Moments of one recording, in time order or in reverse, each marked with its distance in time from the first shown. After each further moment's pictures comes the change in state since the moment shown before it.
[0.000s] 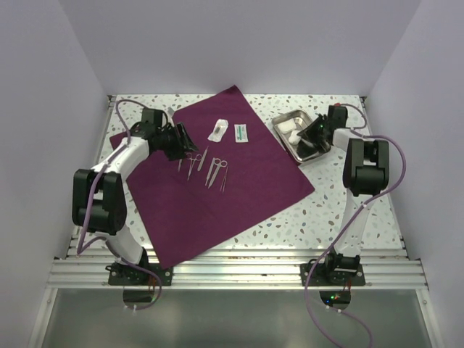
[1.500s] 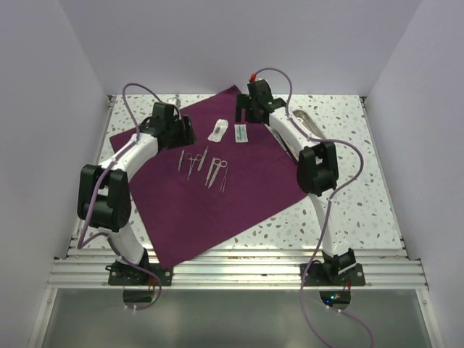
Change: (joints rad) left arm -0.086 0.085 0.107 0.089 -0.320 0.136; right arm 0.496 0.192 0.746 -0.527 0.477 -0.387
